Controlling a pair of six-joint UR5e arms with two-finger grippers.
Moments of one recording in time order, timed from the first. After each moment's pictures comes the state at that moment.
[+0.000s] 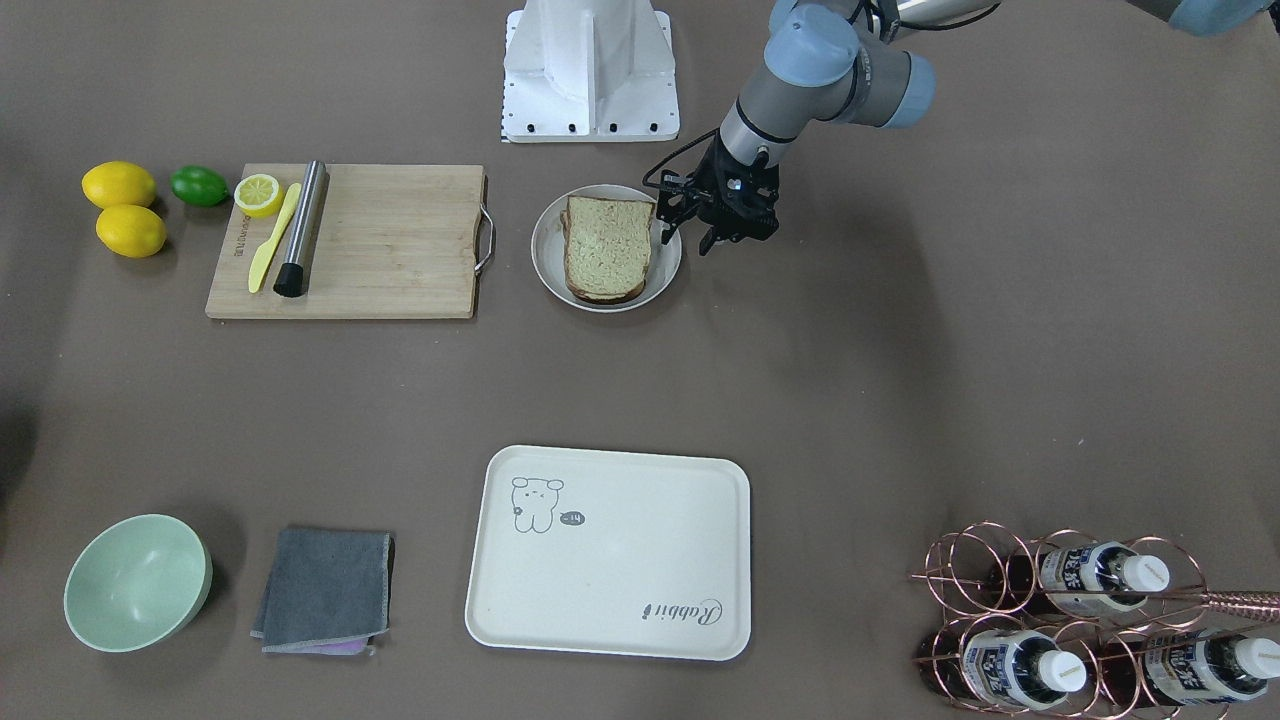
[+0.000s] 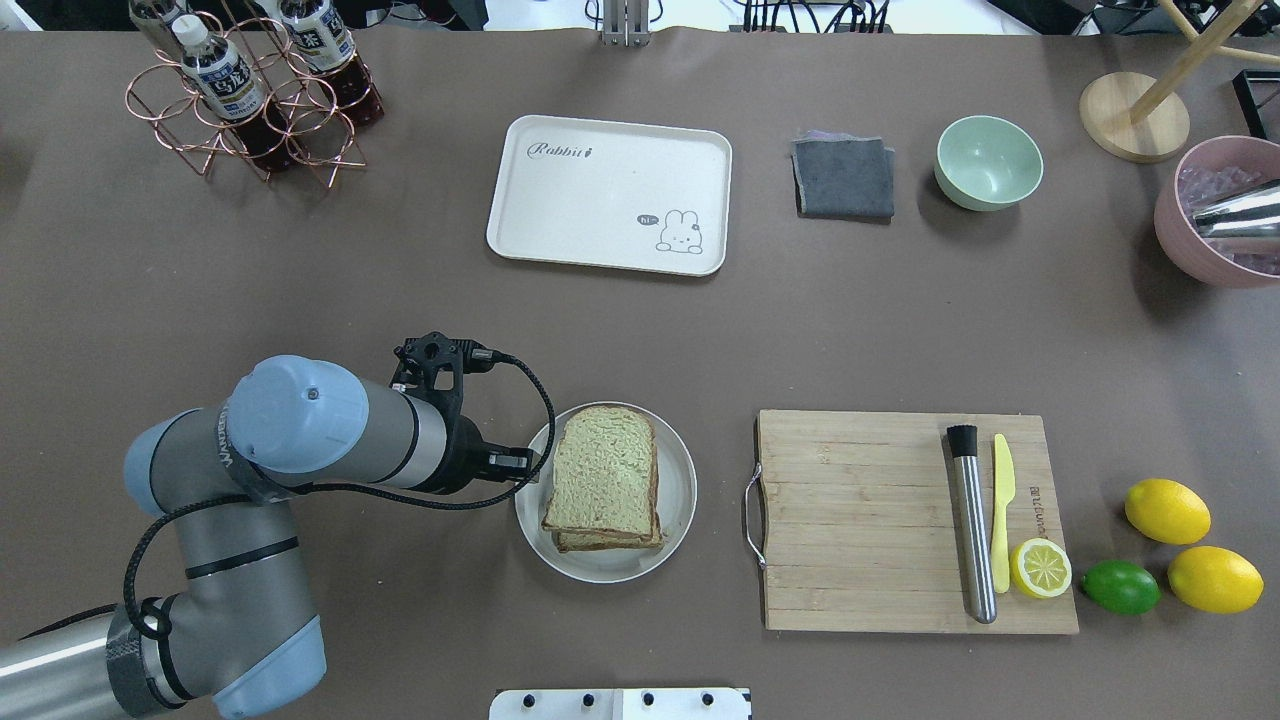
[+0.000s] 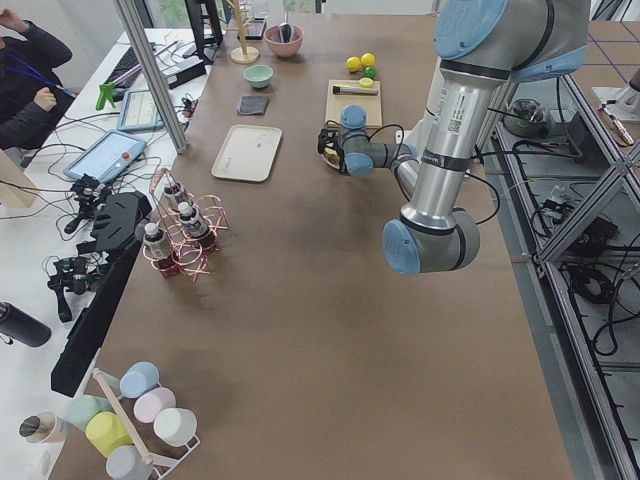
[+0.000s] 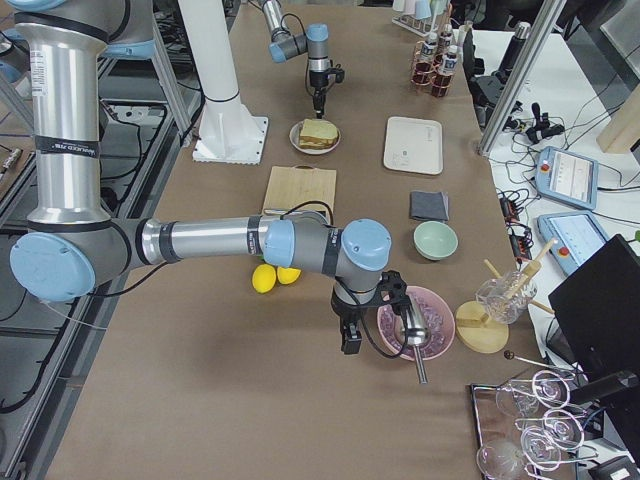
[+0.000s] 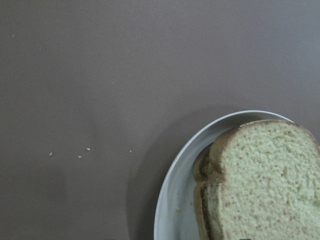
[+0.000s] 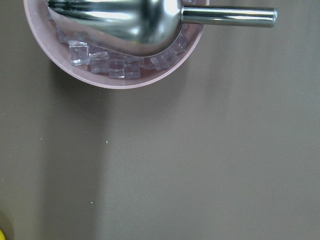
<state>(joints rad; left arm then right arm) -0.41 -1.94 -1.76 -2.13 -1.86 -1.23 1.61 -1.62 1.73 -1.79 2.26 -0.27</state>
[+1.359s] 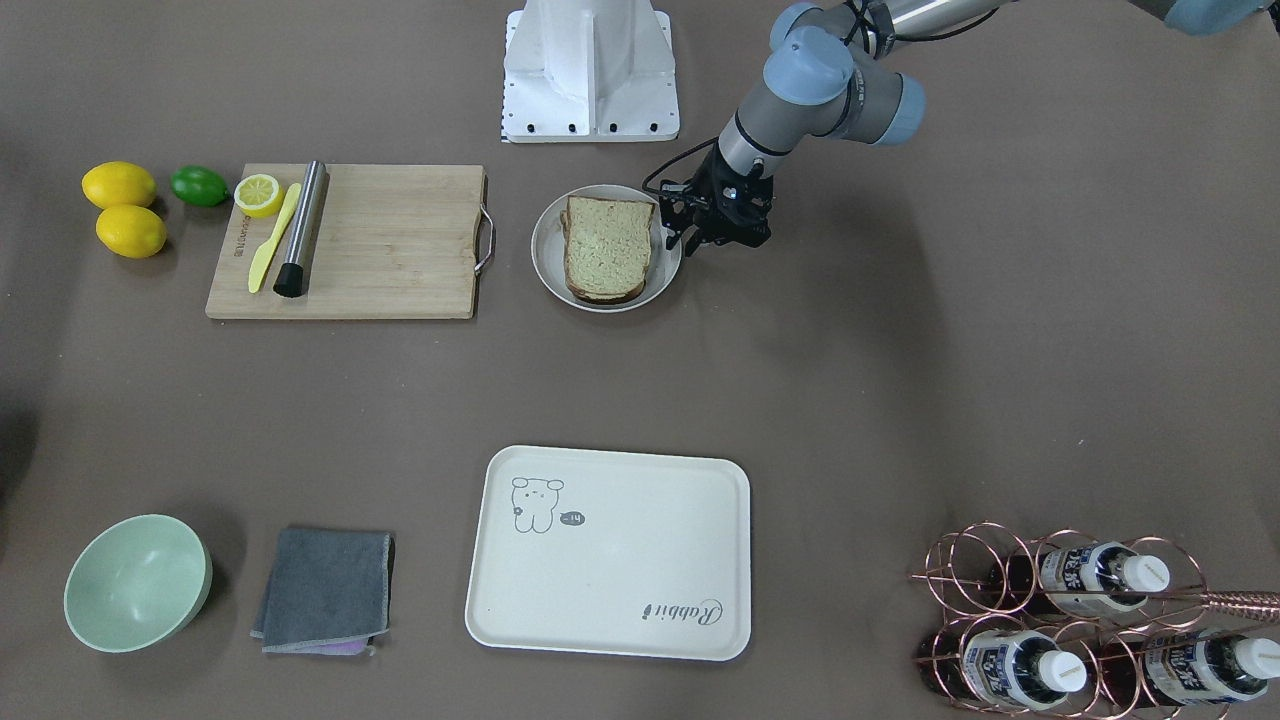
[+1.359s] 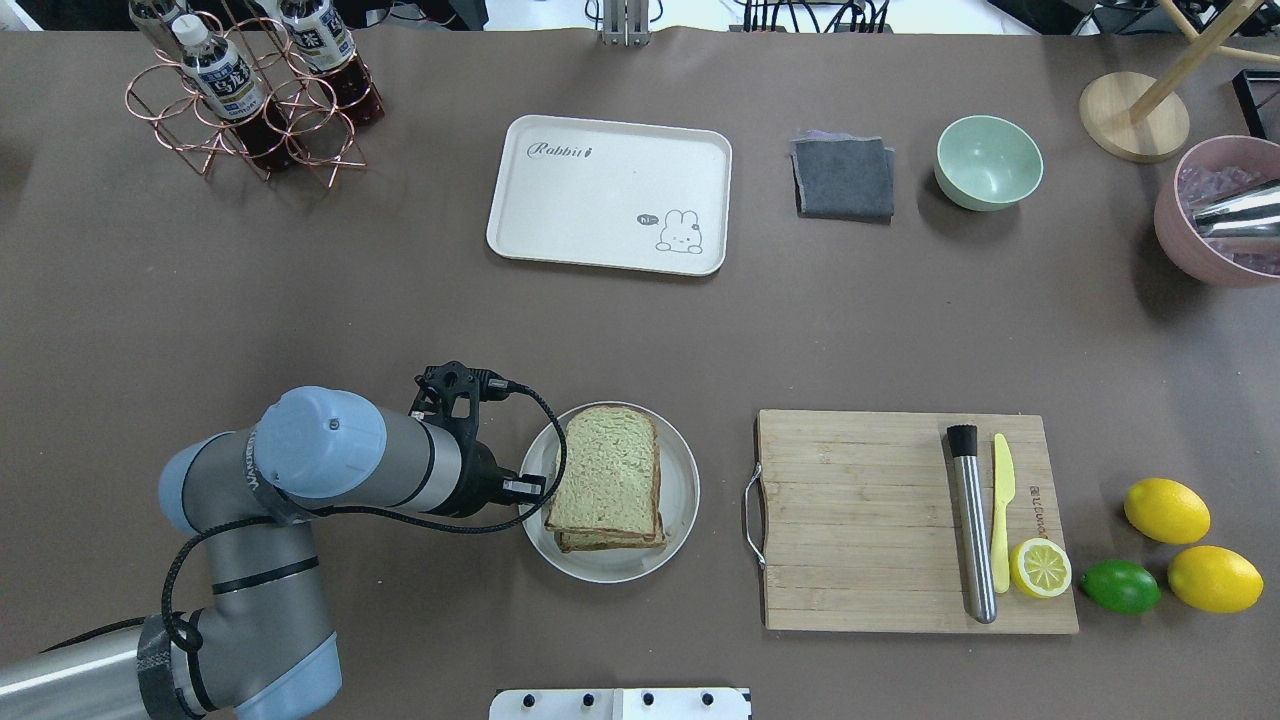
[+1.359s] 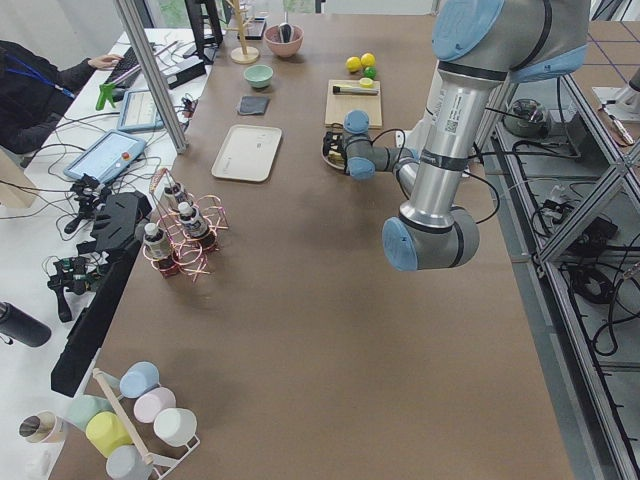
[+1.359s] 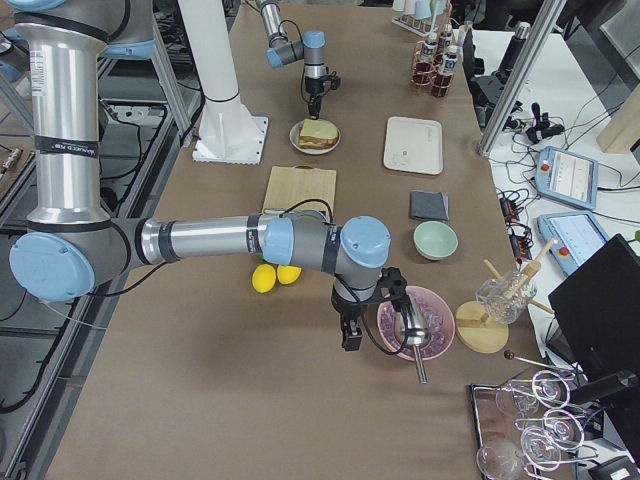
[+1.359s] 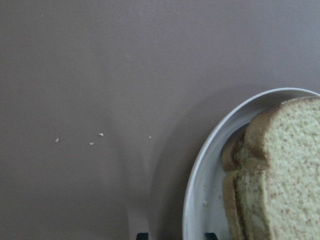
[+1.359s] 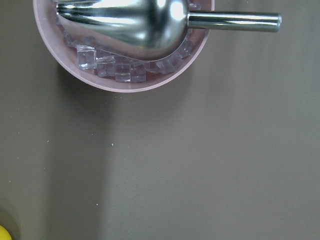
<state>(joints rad) -0.37 -1.97 -1.72 -2.16 -1.86 -1.23 1.61 -1.62 1.74 -1.79 2.27 -0.26</state>
